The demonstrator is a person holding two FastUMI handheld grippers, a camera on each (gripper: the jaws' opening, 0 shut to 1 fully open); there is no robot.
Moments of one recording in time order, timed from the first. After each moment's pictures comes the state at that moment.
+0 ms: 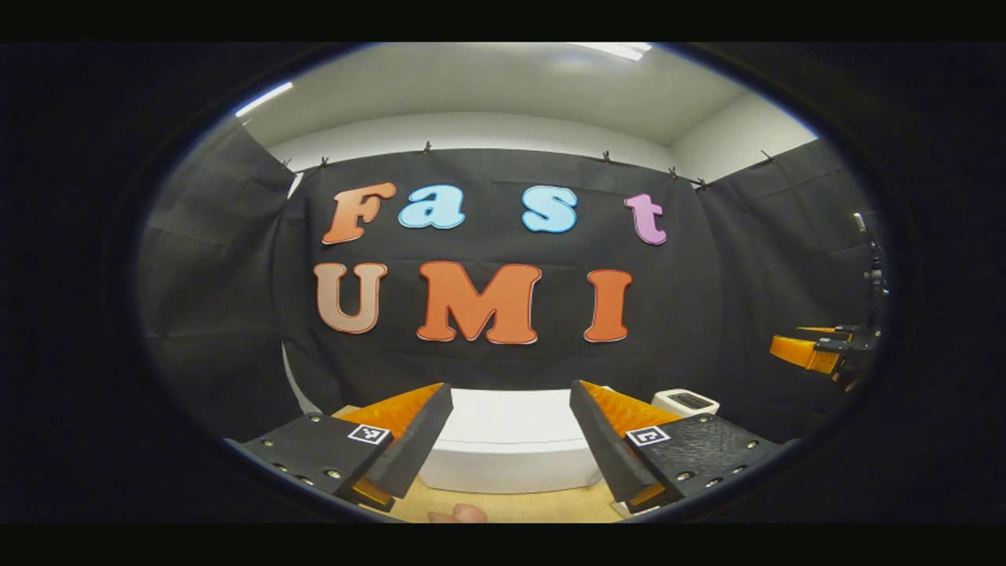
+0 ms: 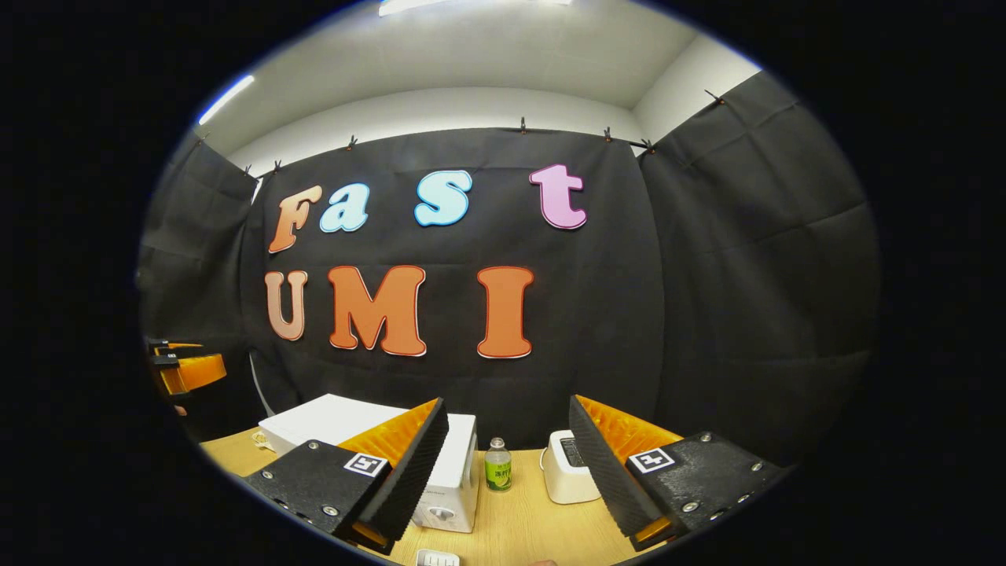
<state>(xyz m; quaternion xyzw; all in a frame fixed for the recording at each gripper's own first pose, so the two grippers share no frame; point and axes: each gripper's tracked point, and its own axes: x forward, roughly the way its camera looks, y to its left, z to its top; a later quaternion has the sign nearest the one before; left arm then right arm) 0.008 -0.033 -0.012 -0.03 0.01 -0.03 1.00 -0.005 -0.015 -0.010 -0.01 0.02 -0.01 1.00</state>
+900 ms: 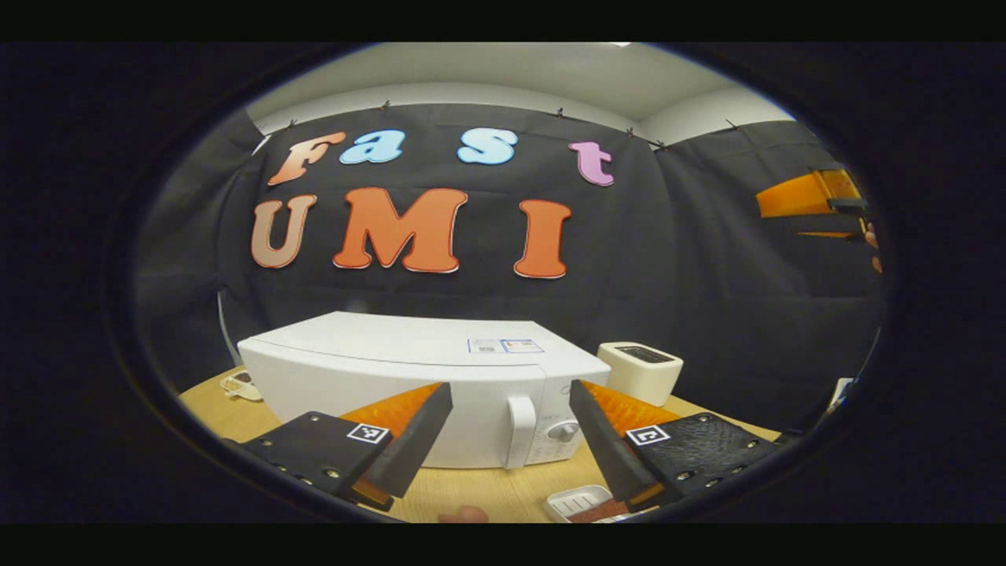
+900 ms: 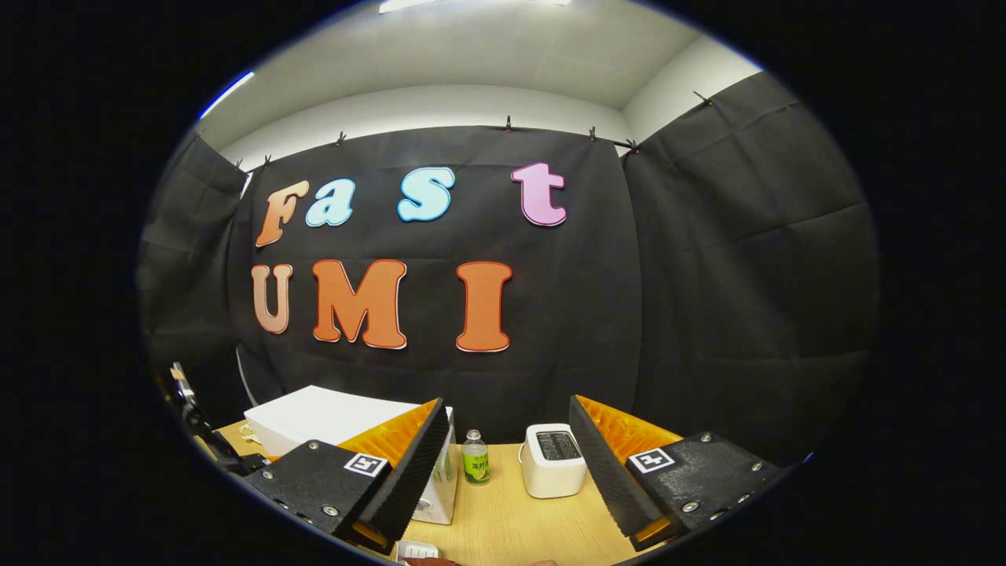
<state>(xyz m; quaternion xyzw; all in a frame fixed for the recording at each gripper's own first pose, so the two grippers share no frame) 0.039 -0.177 -0.211 -0.03 0.07 -0.08 0.99 -0.021 -0.045 -0.019 -0.01 0.02 -0.04 1.00</state>
